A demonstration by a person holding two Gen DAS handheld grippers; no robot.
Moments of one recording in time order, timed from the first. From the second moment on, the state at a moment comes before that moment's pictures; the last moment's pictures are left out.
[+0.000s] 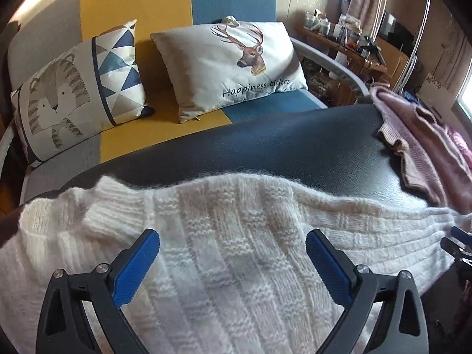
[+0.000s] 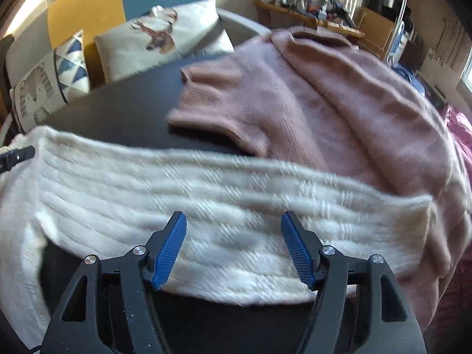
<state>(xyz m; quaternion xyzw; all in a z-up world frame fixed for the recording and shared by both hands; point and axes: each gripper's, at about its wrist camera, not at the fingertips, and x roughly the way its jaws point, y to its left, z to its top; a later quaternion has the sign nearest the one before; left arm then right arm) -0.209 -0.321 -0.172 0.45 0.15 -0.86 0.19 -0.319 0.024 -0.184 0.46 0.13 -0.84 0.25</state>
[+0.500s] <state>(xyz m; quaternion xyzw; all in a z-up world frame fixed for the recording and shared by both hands) -0.067 -0.460 -0.178 0.47 0.17 -0.80 0.33 -0.252 -0.245 -0.172 0.47 0.18 -0.74 0.45</state>
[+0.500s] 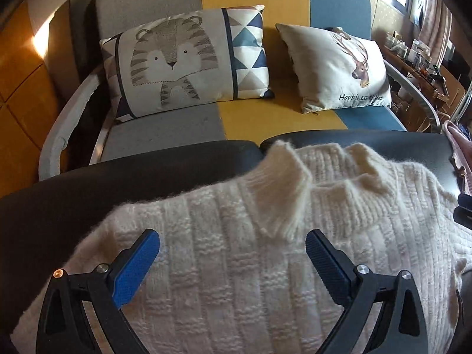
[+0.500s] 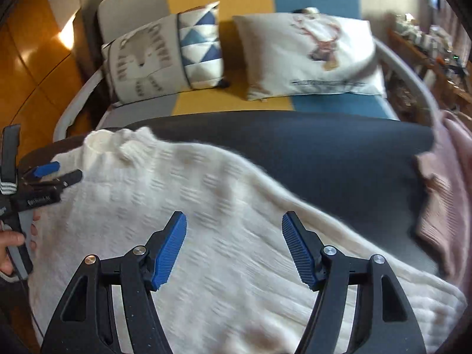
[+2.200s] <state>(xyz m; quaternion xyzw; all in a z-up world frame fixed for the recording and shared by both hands) -0.197 -0.380 -0.191 0.46 0.11 -0.86 0.19 -0.303 -0.230 -0.197 0.47 0.17 -0.79 0.35</state>
